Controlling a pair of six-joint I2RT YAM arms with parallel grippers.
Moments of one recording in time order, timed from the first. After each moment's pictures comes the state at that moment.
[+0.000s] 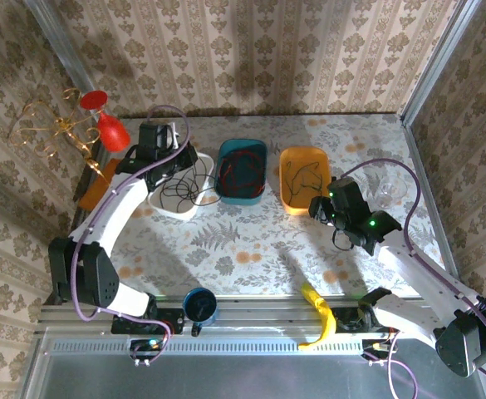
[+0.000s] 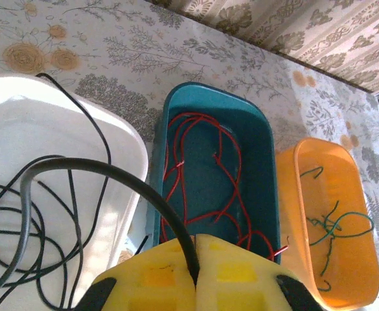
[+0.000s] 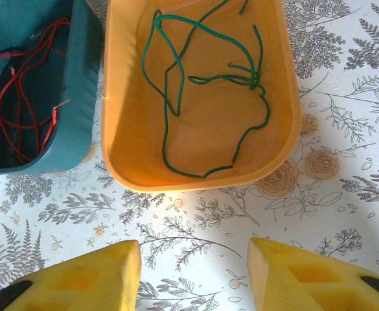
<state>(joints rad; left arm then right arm) -0.29 1.46 1.25 -0.44 0.25 -0.50 0.44 1.01 0.78 -0.56 0.17 0.62</state>
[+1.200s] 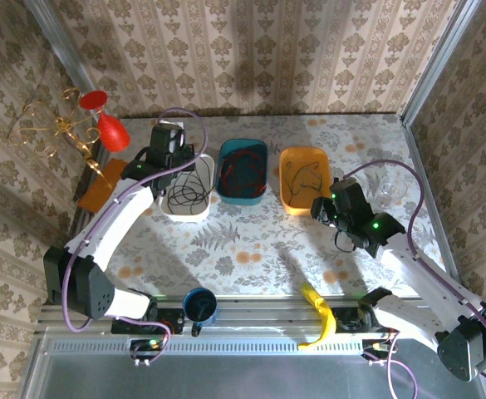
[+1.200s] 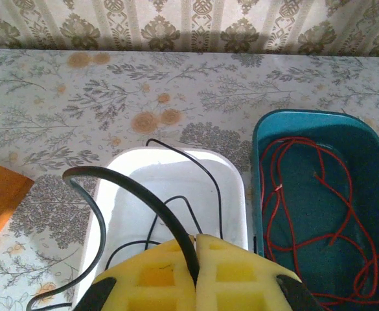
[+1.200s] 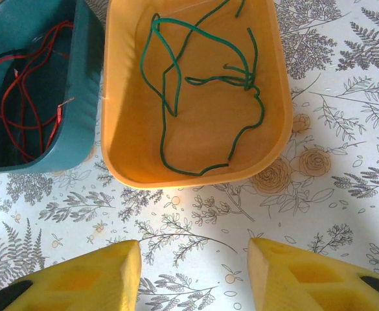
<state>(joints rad) -0.42 1.39 1.26 -0.51 -0.24 -0.25 0.44 0.98 0.78 -0.59 0.18 0.62</state>
